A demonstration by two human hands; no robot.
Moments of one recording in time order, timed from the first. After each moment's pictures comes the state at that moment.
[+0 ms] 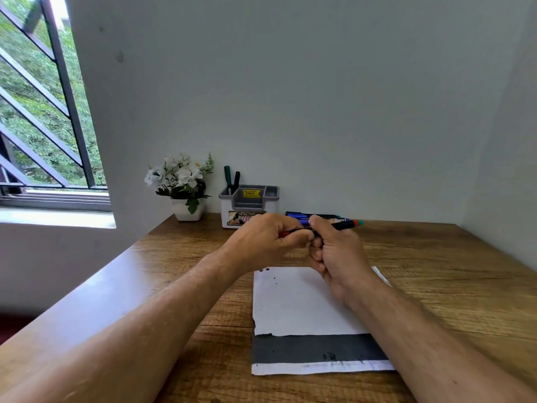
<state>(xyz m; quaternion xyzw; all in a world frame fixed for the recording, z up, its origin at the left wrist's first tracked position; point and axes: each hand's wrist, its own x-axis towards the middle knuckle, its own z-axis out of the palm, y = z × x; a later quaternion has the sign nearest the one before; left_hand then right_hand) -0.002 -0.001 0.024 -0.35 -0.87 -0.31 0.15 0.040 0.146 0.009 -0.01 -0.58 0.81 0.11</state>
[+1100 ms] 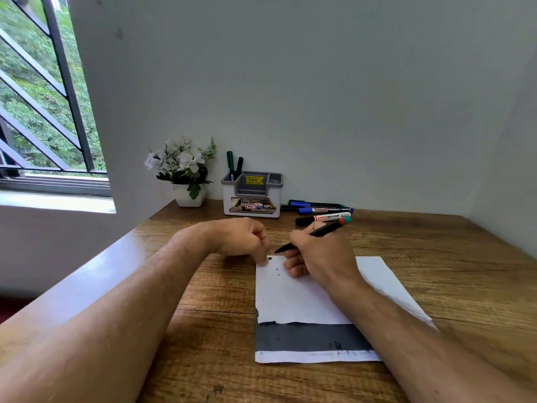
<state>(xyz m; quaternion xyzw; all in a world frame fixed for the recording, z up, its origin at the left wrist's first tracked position) -0.011 -0.040 0.032 -0.17 -0.94 -0.25 -0.18 0.052 0.123 -0.001 -0.03 -0.75 0.65 0.12</state>
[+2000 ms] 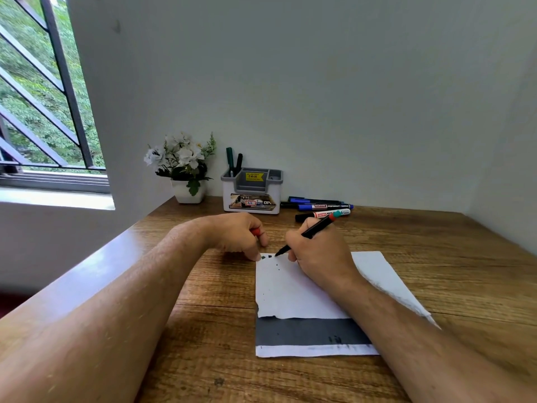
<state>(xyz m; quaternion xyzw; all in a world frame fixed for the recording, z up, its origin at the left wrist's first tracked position) -0.015 -0.045 0.029 -0.16 -0.94 -0.25 -0.18 0.046 0.125 -0.008 0.00 -0.86 0.48 0.18</state>
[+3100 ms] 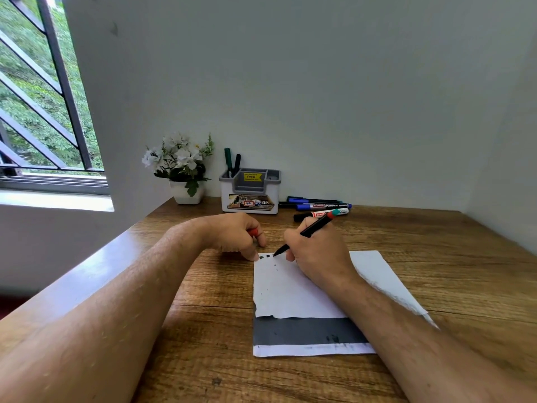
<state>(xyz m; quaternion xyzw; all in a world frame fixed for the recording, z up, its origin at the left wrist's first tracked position) -0.016 -0.046 0.030 -0.16 -0.94 -0.25 -0.18 0.046 0.125 -0.007 0.01 -0.85 0.50 0.18</state>
